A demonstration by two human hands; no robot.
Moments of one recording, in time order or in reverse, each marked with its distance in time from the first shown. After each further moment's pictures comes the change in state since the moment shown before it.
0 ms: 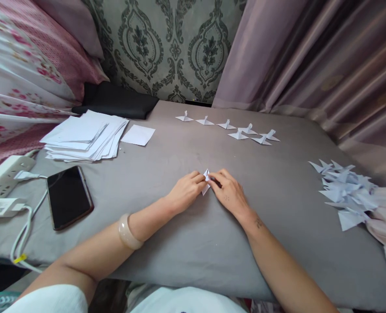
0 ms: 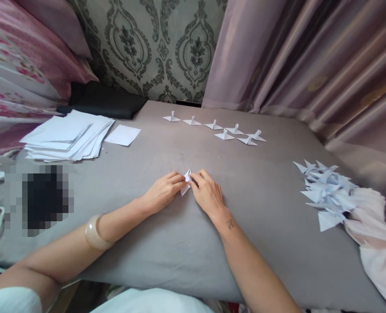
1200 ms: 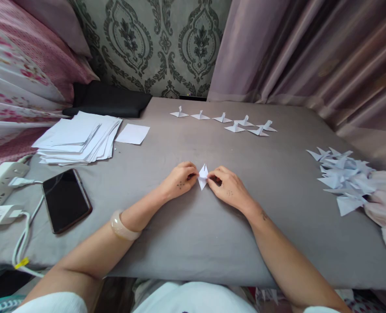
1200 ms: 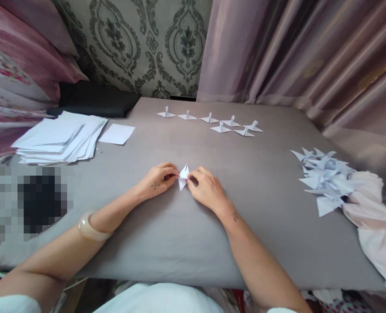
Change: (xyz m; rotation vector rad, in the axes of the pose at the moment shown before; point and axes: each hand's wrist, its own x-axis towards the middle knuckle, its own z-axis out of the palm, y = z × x) left_hand 0.003 -0.018 -0.007 -0.474 0.130 -0.249; right_hand -0.005 0.003 -0.008 0.142 -0.062 -0.011
